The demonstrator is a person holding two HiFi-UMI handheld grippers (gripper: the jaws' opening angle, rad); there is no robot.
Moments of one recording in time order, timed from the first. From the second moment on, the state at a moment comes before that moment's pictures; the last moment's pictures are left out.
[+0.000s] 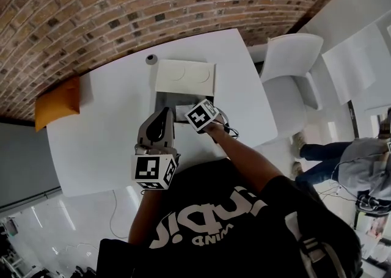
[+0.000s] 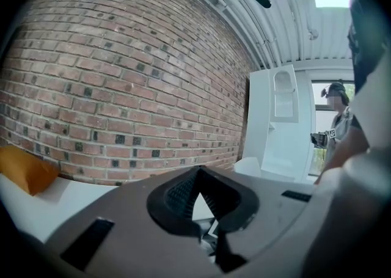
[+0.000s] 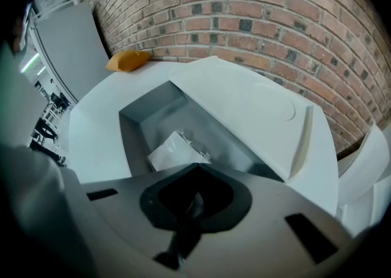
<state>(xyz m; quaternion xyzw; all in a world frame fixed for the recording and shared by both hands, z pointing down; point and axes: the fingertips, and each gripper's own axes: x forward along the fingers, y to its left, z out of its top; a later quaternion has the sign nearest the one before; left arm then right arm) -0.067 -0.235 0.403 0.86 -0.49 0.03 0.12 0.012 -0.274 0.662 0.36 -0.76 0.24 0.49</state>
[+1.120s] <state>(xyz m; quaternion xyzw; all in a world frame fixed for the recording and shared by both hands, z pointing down) -0.061 -0.229 0.408 0.86 -0.49 0.03 0.13 0.000 -0.269 0.591 0.37 -0.83 0.23 0.34</state>
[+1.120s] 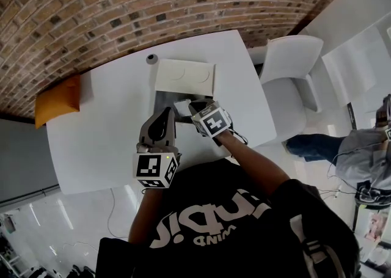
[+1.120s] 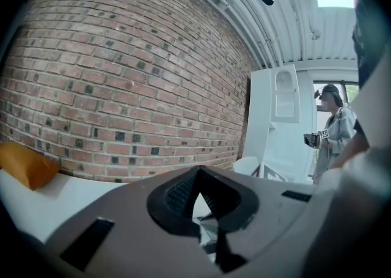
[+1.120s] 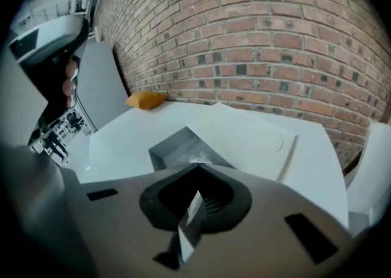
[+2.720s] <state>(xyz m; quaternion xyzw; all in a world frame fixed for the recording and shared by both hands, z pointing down) -0.055 -0.229 0.395 0.87 -0.48 0.03 0.12 0.009 -0.243 0.386 0.44 -0.89 0.04 0.12</state>
